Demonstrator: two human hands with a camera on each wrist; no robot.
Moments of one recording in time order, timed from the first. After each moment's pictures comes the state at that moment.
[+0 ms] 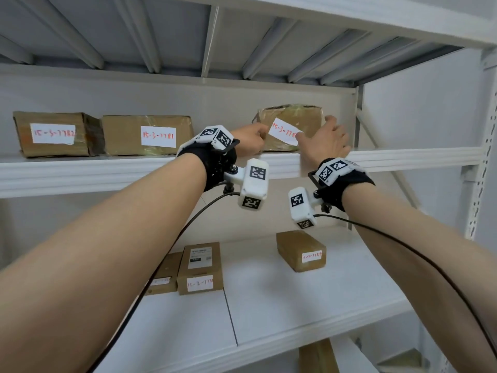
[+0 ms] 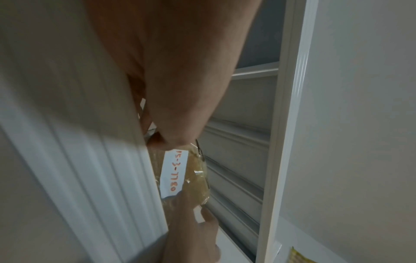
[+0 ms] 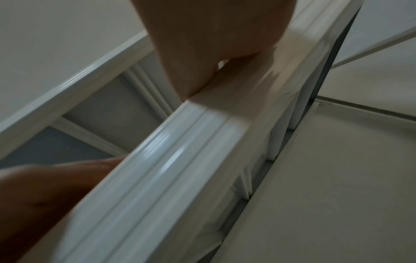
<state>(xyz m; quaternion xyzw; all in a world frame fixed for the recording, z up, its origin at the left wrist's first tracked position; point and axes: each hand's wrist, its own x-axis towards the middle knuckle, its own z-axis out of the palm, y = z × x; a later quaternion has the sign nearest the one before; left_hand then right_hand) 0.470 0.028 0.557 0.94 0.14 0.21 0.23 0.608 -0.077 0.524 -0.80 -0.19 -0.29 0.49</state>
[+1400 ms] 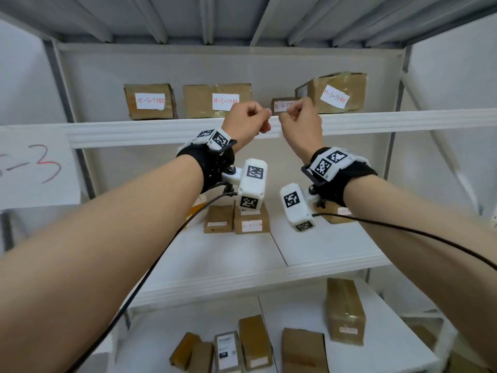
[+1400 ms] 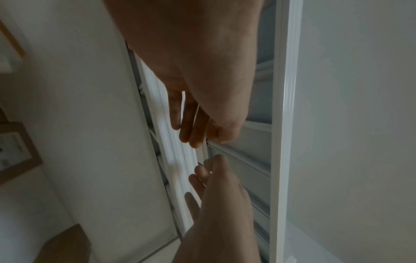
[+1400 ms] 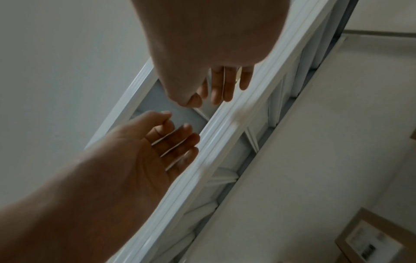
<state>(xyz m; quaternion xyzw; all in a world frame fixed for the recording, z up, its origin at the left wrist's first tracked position) 0.283 0.011 0.500 0.81 0.11 0.45 0.36 0.395 -0.060 0.480 -0.67 -0.38 -0.18 0.61</state>
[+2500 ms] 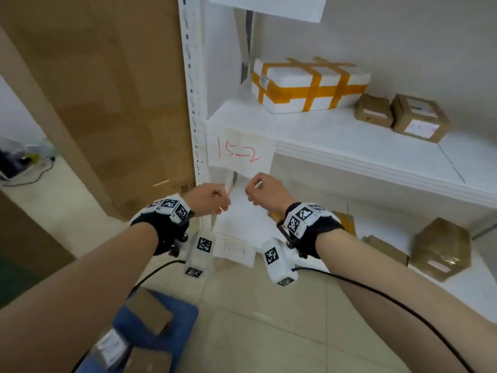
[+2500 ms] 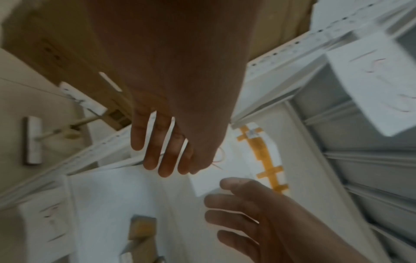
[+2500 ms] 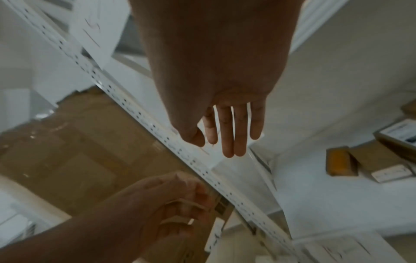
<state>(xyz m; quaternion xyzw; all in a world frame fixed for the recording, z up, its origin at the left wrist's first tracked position) -0.200 0.089 0.117 0.75 0.48 0.11 0.44 -0.022 0.044 0.133 -0.71 -0.55 0.34 0.27</state>
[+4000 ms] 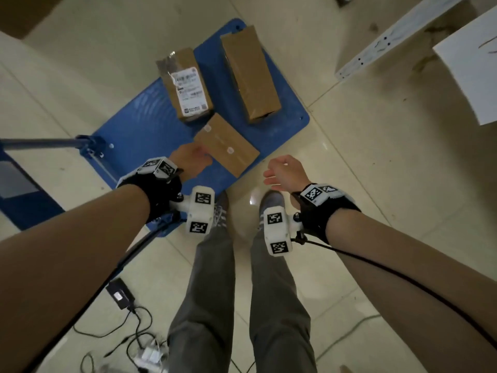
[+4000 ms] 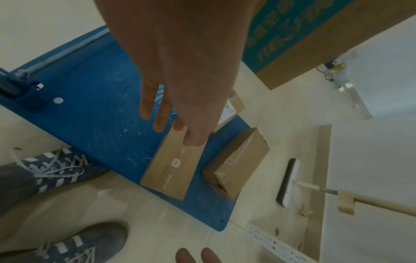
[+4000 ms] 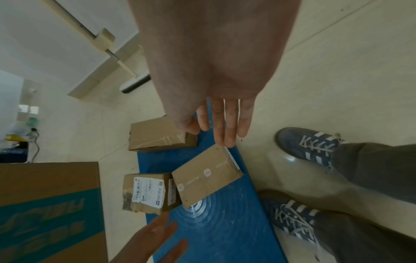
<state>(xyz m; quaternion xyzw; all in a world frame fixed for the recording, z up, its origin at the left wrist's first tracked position) -0.510 -0.097 -0.521 0.37 0.76 -0.04 0.54 -0.300 -0.054 -0.534 -0.71 -0.34 0.61 -0.04</state>
